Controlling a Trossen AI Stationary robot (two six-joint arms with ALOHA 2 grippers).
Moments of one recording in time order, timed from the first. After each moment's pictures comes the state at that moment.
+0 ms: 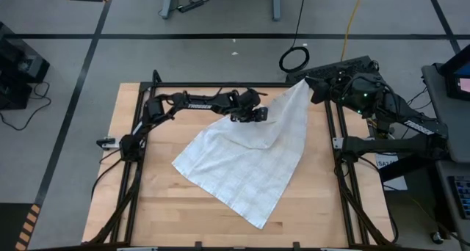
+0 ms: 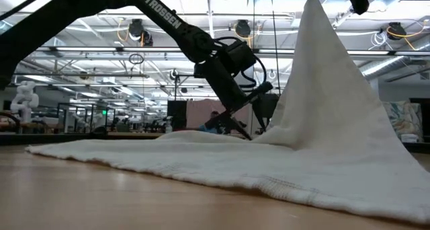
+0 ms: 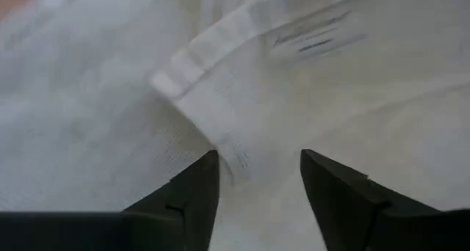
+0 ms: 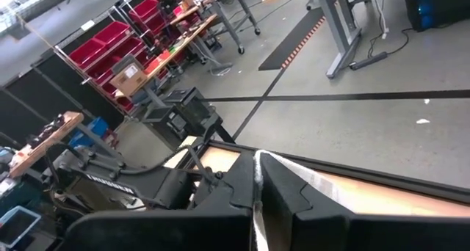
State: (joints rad) left arm 0.33 2.25 1.66 -0.31 0.12 -1.07; right arm -0.31 0.79 1.10 -0.55 0.39 0.72
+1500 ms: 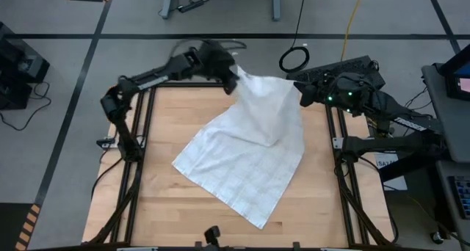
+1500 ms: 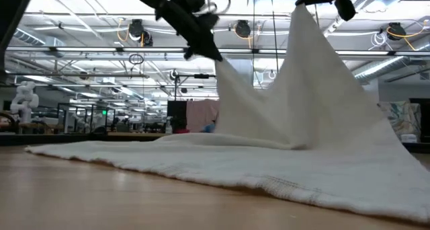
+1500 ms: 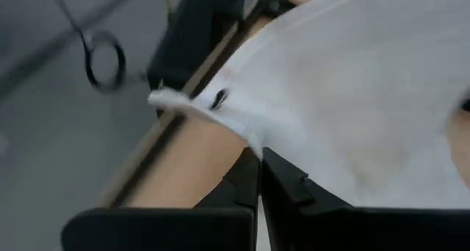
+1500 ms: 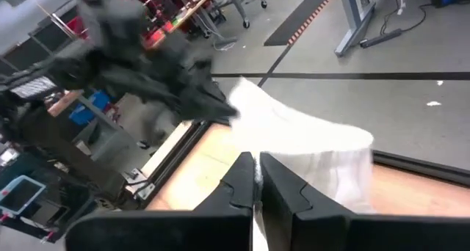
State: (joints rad) left arm 0.59 1.77 1.66 -0.55 0.25 0.00; right arm -0.31 0.88 1.10 -0.52 0.31 0.72
